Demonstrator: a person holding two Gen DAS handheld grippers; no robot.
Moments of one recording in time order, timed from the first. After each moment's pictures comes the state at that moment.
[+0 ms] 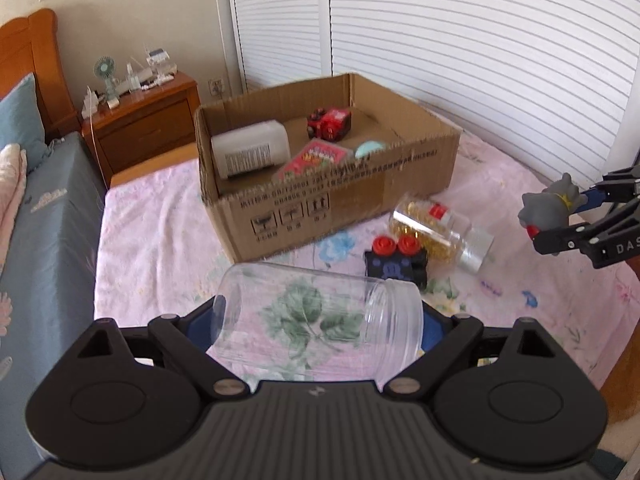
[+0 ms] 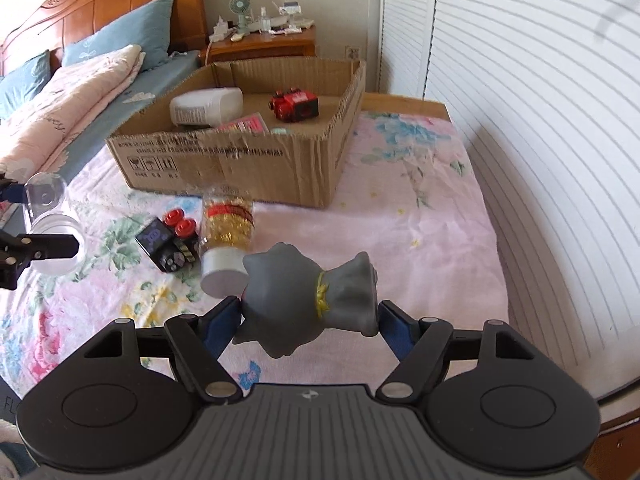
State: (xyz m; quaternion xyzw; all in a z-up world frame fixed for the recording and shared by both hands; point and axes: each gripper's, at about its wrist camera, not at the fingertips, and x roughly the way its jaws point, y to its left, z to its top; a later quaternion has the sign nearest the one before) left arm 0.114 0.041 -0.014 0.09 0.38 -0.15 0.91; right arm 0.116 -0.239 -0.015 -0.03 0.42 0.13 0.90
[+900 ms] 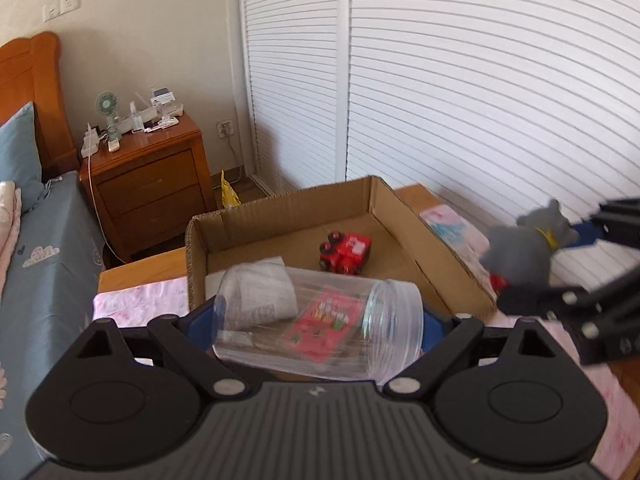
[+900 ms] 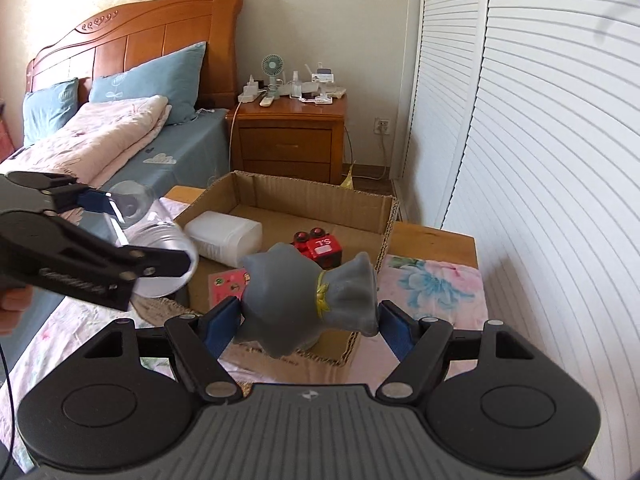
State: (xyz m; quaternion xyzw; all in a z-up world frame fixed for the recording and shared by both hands) left arm 0.236 0.004 0.037 0.05 0.34 -0.14 0.93; right arm 0.218 -0.208 0.066 -0.06 0.34 0.17 0.92
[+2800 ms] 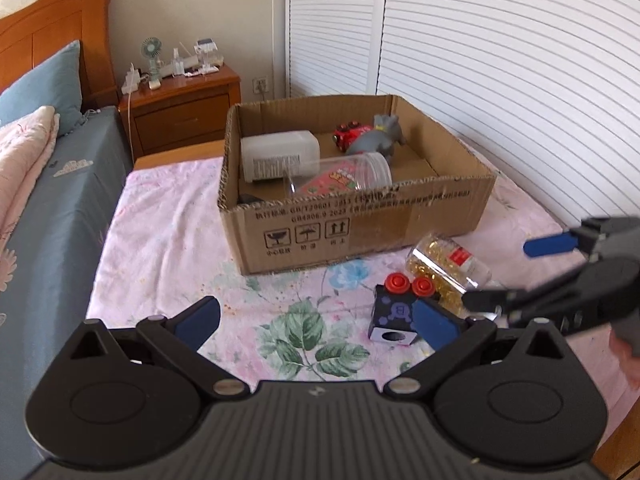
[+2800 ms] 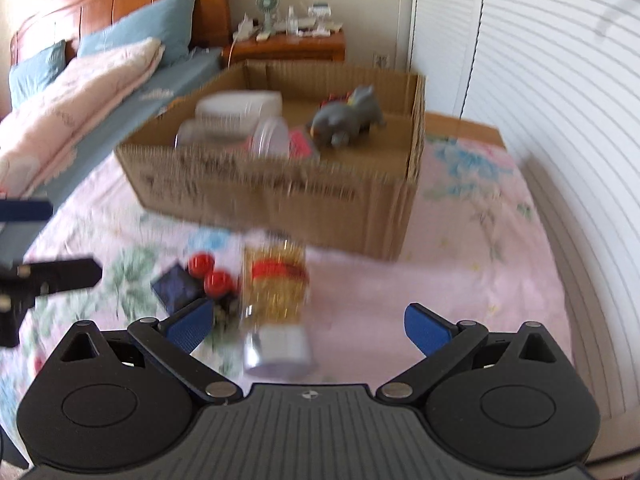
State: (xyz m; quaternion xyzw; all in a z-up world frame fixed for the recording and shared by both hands) left arm 0.125 0.034 -0.023 0.02 0.38 -0.09 0.92; right arm 0.165 -0.181 -0.039 -0.05 0.42 0.15 0.89
